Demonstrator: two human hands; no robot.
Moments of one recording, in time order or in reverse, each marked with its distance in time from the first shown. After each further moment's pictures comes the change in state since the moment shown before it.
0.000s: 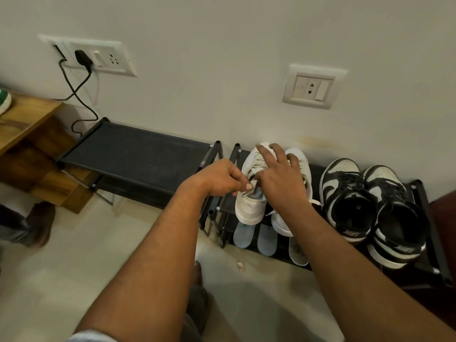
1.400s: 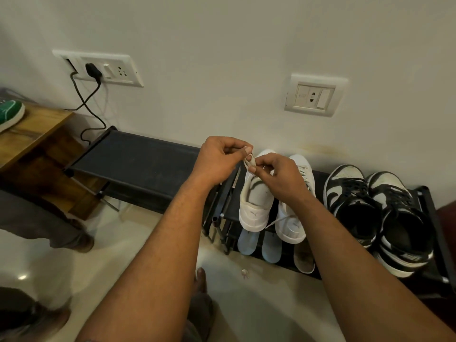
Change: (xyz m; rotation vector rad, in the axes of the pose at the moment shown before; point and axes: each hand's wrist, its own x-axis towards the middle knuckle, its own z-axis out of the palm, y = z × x) left_hand -0.006 0.027 -0.016 -0.357 0.499 0.267; right_hand 0.018 0.006 -0.020 1.125 0.118 0.158
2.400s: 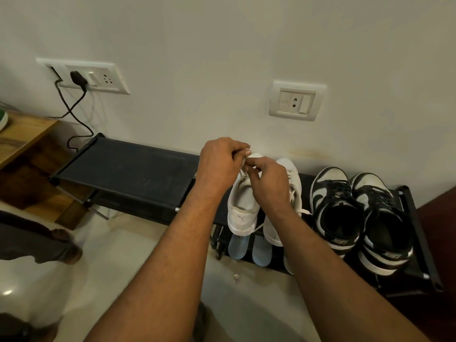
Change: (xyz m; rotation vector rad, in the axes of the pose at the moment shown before) left_hand 0.004 0.019 0.036 0.479 0.178 0.269; right_hand -0.007 -0.004 0.011 -0.117 0.286 -0.001
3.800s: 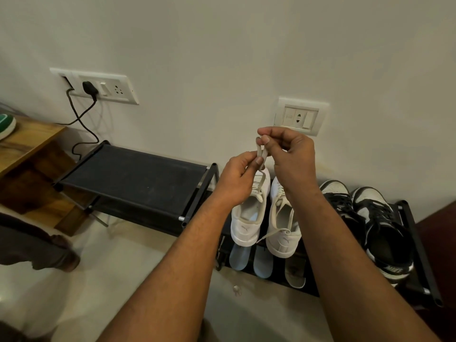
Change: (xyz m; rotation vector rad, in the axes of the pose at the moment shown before) left_hand -0.006 0.004 0.020 -0.596 -0.170 -0.064; right_hand 0.039 -0.060 -0.062 0.574 0.078 0.080
